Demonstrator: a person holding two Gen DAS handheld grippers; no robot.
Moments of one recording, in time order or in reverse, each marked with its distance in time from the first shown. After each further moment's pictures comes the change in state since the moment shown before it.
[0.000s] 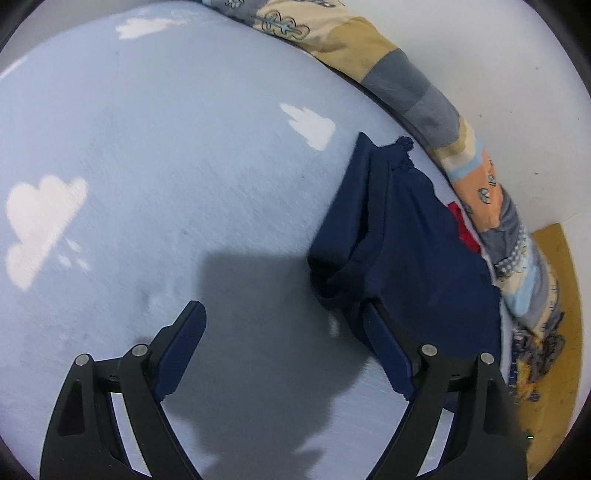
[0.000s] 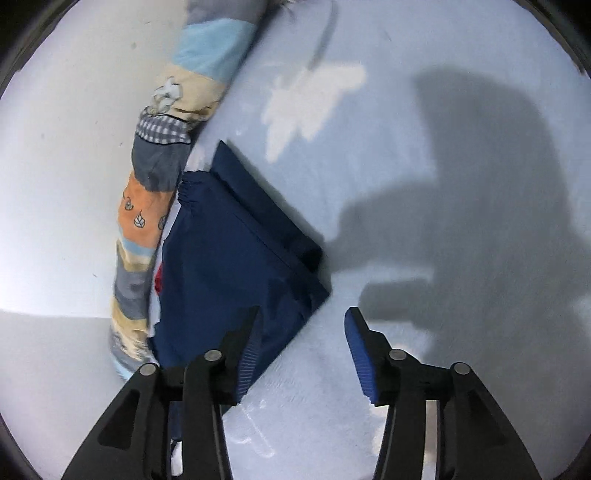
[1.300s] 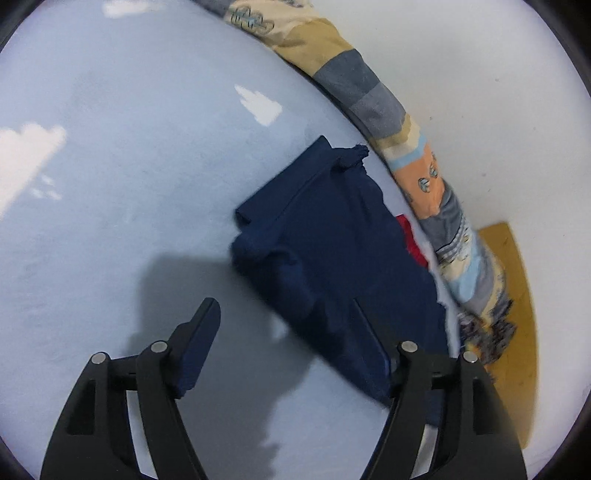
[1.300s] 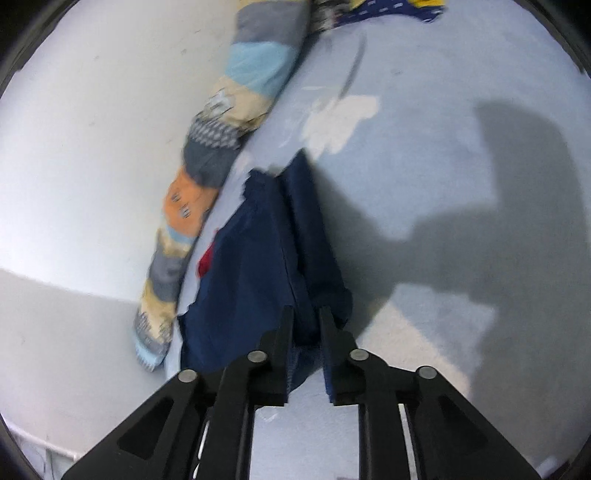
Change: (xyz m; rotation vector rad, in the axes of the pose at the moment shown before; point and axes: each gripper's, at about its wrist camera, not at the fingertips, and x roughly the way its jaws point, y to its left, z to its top) left arm -0.015 -0.005 -0.035 -0.035 0.034 -0.240; right arm -0.076 0.007 -0.026 -0.105 -0.088 0.084
